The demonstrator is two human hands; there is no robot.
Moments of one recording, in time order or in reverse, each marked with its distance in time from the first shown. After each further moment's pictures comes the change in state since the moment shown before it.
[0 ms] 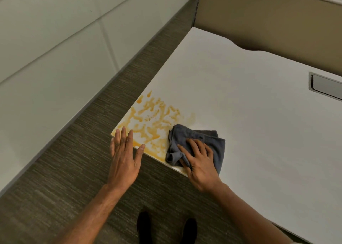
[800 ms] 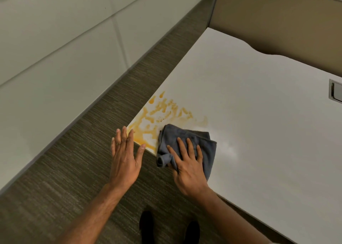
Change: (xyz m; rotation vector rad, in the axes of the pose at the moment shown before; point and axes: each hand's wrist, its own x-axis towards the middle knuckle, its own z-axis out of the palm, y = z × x) left_hand 0.006 -0.031 -0.004 0.015 0.048 -0.057; right_hand 0.033 -0.062 0.030 -0.007 -0.050 0.006
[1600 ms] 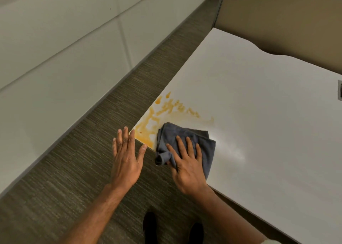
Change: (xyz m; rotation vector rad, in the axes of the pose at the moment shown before) left_hand 0.004 -0.022 -0.002 0.033 -0.007 0.001; right_hand 0.017 -0.020 0.010 0.012 0.049 -0.006
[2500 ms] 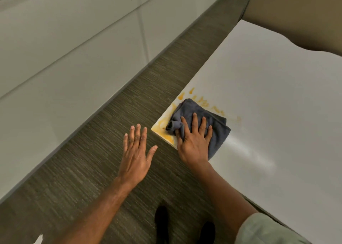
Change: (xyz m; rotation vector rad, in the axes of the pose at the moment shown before) left_hand -0.001 -0.062 0.002 0.221 -0.078 0.039; right_hand 0.087 -0.051 0.000 0.021 0.077 0.205
